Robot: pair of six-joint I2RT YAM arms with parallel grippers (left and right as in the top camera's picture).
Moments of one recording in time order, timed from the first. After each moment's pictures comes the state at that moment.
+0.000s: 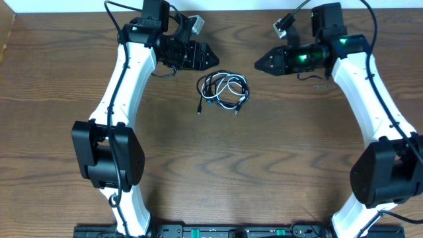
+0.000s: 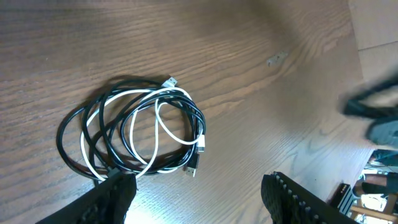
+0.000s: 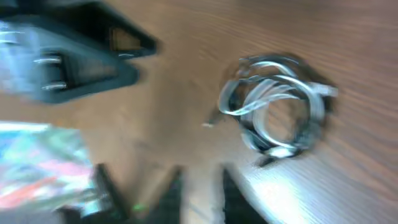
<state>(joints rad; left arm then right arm) -0.15 2.00 1.82 -0.95 0.70 0.00 0.17 1.87 1.66 -0.83 -0.77 0.09</state>
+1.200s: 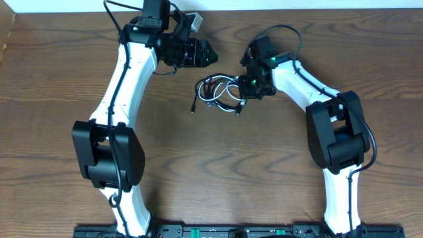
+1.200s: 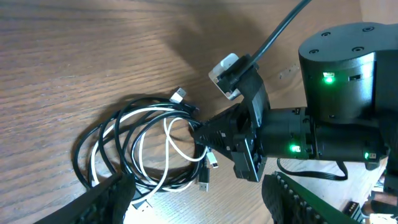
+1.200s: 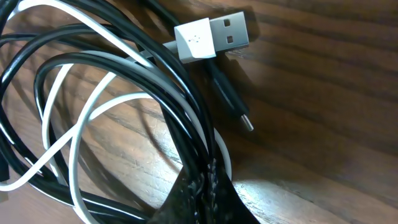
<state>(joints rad) -0.16 2.00 1.82 -0.92 0.64 -0.06 0.37 2.24 1.65 -0.70 -0.30 0.24</state>
